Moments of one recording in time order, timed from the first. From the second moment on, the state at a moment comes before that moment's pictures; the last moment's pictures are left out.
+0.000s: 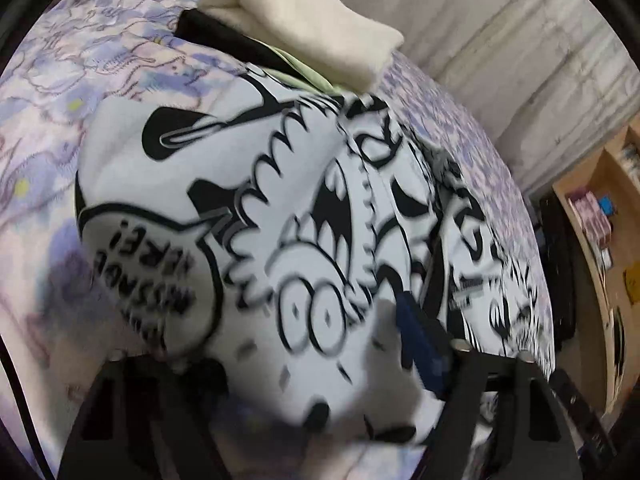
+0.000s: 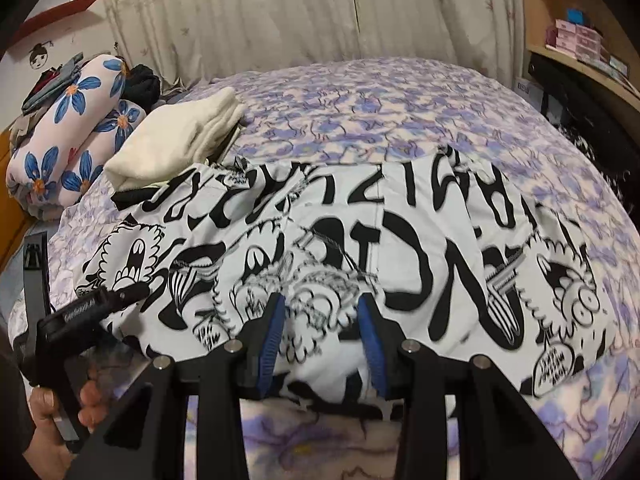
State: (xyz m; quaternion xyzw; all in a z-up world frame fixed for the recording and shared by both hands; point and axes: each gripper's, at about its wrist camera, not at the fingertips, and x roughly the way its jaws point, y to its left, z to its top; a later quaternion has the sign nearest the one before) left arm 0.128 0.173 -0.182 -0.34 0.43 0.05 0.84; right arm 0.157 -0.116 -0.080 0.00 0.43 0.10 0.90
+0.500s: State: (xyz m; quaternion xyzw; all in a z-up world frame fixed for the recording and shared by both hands) left arm 0.127 0.123 -0.081 -0.25 0.32 0.00 0.91; right arm 0.173 -0.105 -0.144 -0.01 0.47 0.12 0.87
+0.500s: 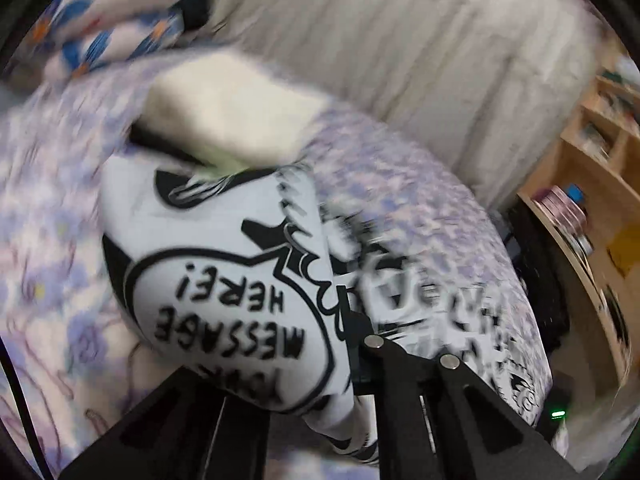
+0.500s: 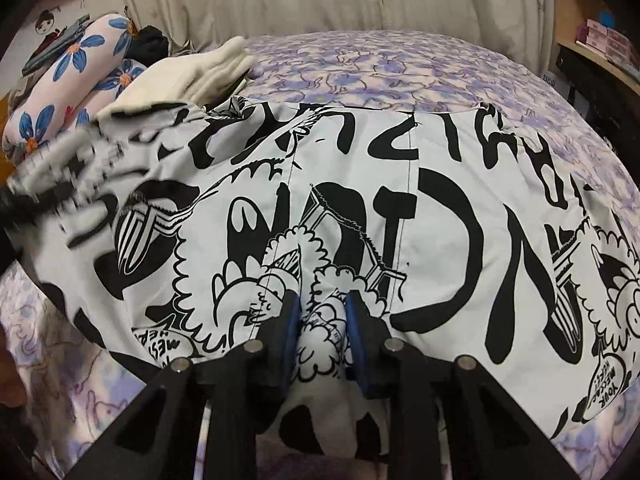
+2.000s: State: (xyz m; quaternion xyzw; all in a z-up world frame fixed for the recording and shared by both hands) left arm 0.181 -0.293 -0.107 0.09 0.48 -0.28 0.83; right arm 0.094 -0.376 -0.131 0.22 0.50 -0.02 0.84
